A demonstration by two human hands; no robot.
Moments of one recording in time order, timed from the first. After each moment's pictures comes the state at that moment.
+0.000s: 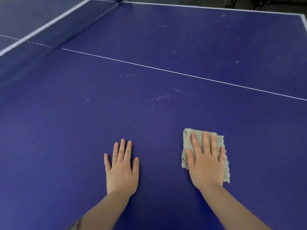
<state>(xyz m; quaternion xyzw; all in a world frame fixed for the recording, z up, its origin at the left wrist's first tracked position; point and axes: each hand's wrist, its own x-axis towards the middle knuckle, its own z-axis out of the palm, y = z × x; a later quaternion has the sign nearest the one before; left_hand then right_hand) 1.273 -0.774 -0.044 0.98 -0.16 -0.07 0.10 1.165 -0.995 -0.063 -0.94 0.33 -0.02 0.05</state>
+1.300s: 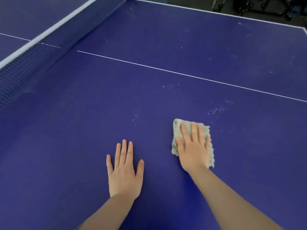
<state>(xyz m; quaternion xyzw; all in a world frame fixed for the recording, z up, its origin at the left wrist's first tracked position) 1.481 -0.609 -0.059 0.96 -0.24 -0.09 0.11 1.407 -0.821 -0.053 -0.92 0.37 0.07 0.09</state>
